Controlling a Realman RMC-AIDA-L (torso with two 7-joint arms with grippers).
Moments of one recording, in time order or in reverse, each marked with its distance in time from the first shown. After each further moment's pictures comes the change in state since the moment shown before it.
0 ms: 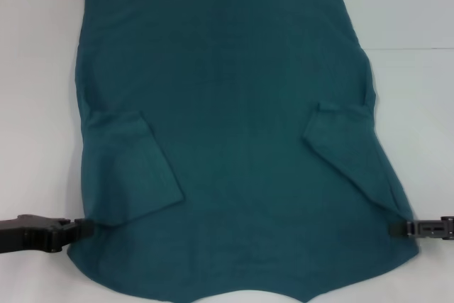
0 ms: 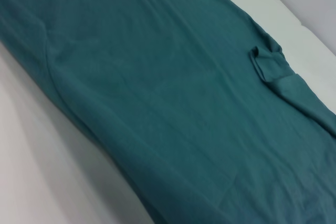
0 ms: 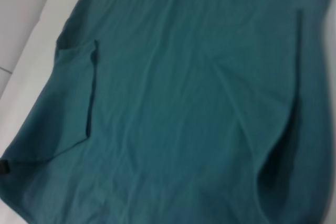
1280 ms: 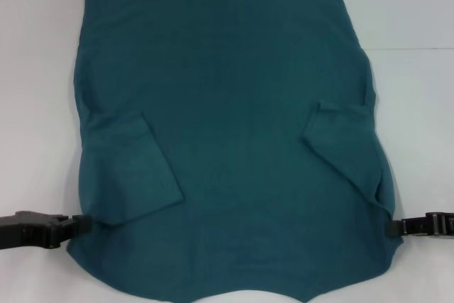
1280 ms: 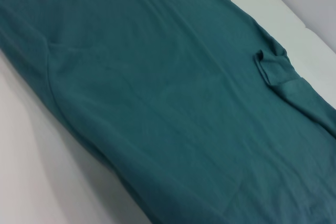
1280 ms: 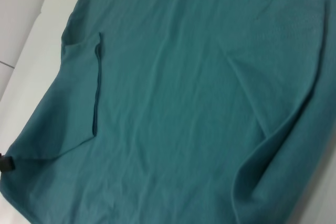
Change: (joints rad) left arm -0.005 0.003 -0.004 0.001 -0.001 -0.009 -0.001; right arm 0.029 0.023 -0.026 -0.012 -0.015 0.012 0.064
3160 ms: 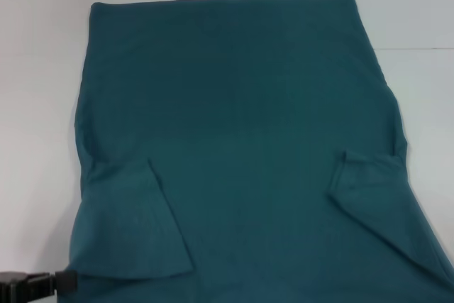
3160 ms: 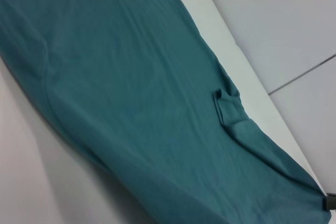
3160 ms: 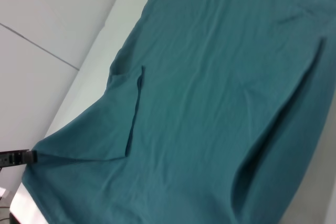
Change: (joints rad) left arm 0.089 0.019 -0.172 0.025 0.017 0.364 -0.067; right arm -0.258 -0.041 0.243 0.000 -0.022 -0.307 -0.352
